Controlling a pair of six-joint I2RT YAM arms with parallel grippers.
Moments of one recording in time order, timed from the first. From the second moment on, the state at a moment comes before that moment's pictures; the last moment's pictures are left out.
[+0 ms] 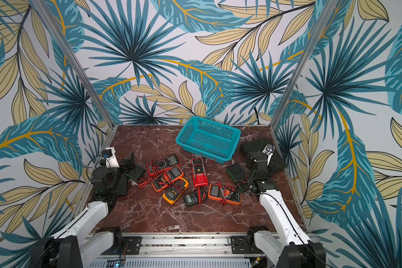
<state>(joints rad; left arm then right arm) 0.06 0.97 0.35 0.56 0.05 -0.13 0.05 1.01 0.73 -0.28 0.54 0.43</state>
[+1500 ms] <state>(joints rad) -0.14 0.91 0.42 0.12 -0.04 -0.54 0.62 1.88 1.40 -0.72 0.10 0.44</state>
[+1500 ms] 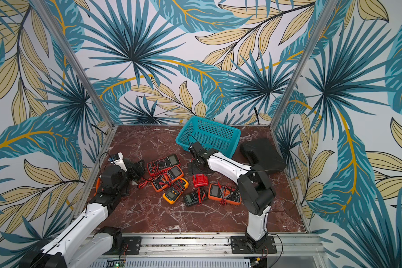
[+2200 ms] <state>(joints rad) -0.14 0.92 0.41 0.12 -0.07 -0.54 0.62 2.03 1.47 -0.72 0.18 0.43</state>
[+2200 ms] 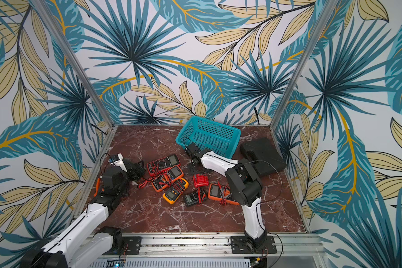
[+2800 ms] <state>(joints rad) -0.14 0.86 0.39 0.13 -0.10 -0.54 0.72 1.76 1.47 -0.74 0.17 0.41</state>
